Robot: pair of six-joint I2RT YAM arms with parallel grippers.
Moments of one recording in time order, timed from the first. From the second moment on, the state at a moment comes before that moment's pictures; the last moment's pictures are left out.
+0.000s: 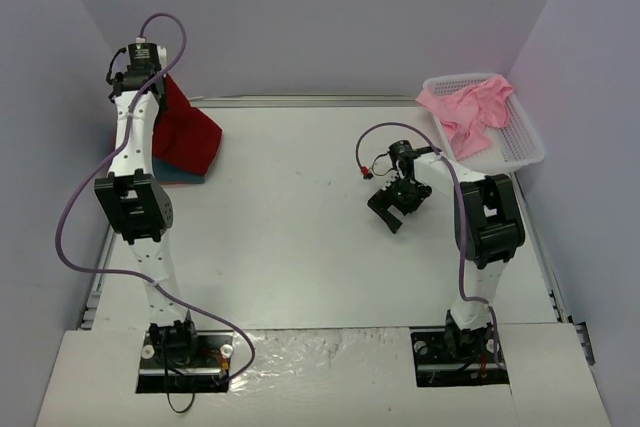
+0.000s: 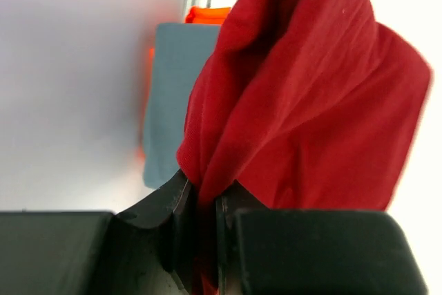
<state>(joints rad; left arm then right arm) 0.12 2.18 2.35 -0.93 -0.28 0.15 0.26 1.94 1.24 -0.78 -0.06 -0.55</state>
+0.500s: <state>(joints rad) 0.18 2.19 2.30 -0.89 -0.29 0.17 0.26 1.95 1.25 -0.79 -0.06 -0.55</state>
